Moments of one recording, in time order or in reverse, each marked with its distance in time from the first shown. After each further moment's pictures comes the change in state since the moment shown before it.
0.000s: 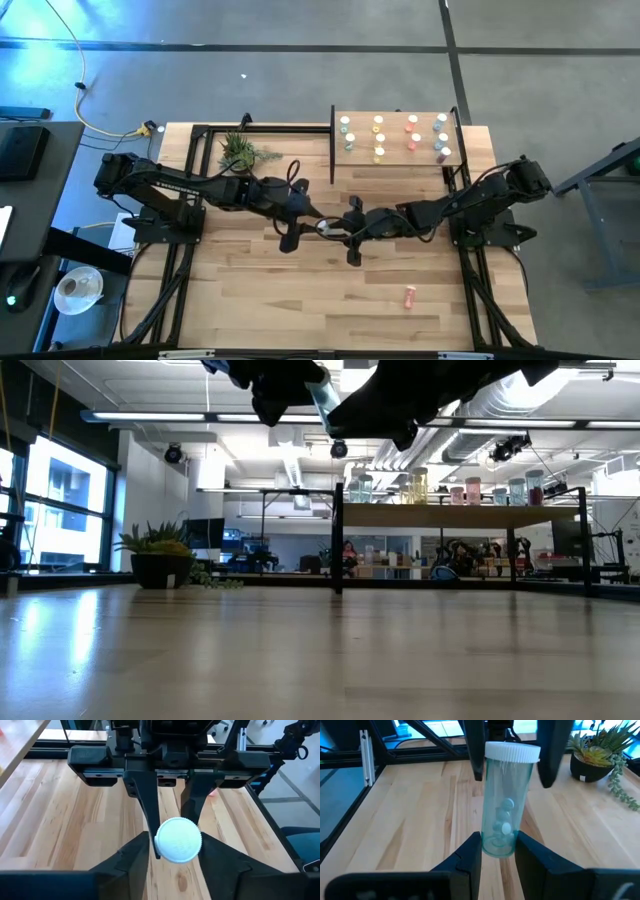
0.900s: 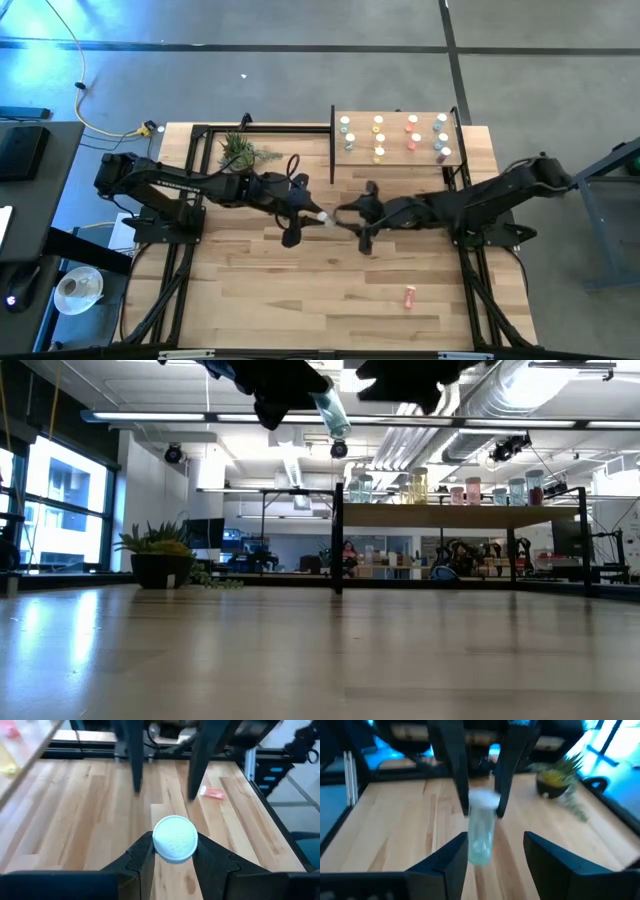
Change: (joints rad) left arm 0.031 0.000 0.000 0.004 -0.004 0.001; right arm 0.000 -0.176 0.000 -0.131 0.112 -0.026
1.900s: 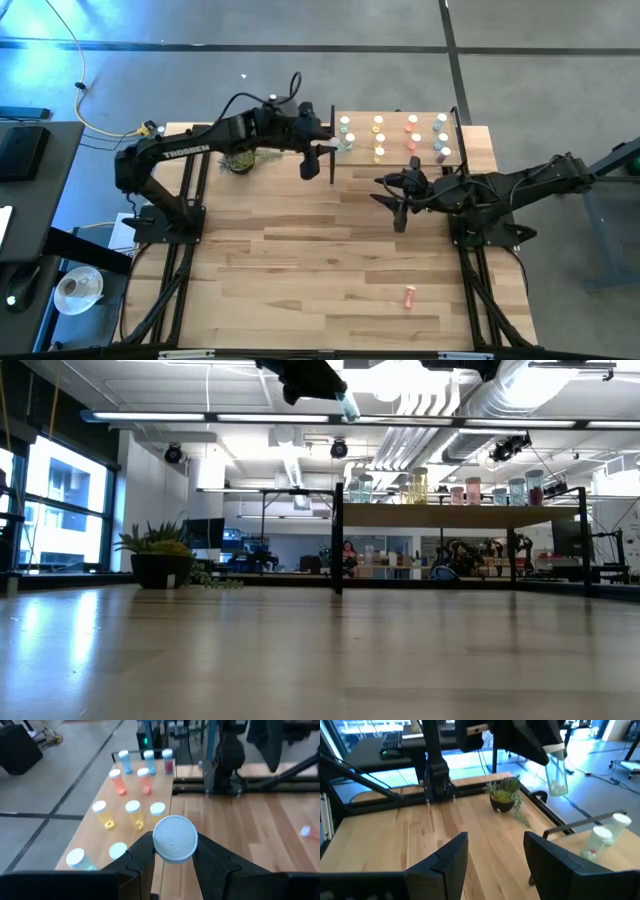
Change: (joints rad) left arm 0.352 0.130 0.478 -0.294 0.035 0.242; right arm 0.000 -0.394 0.001 -0.313 0.172 0.038
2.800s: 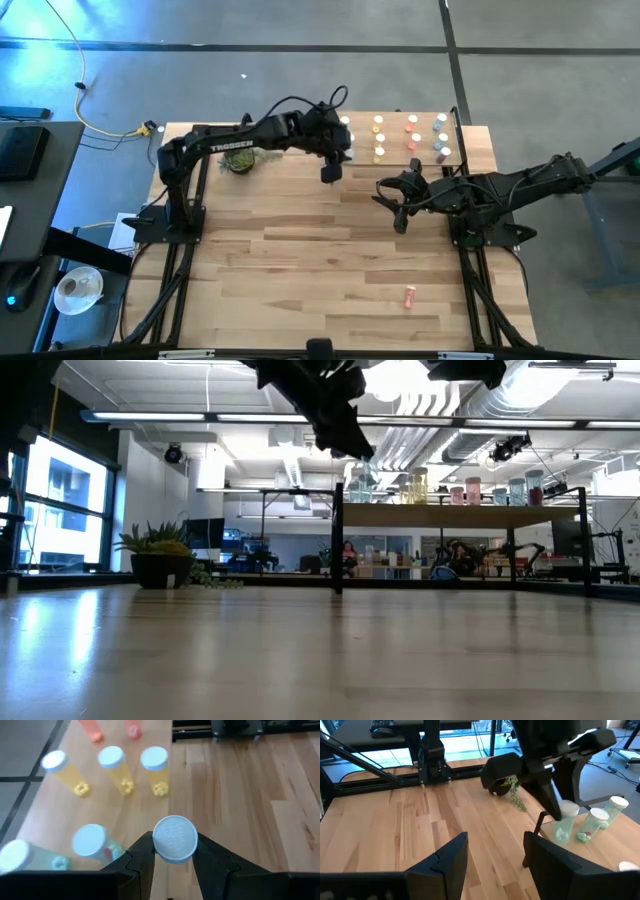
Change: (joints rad) left arm 0.021 0.337 0.241 -0.190 0.006 0.088; right arm 0.000 0.000 -0.001 -0.099 0.000 0.023
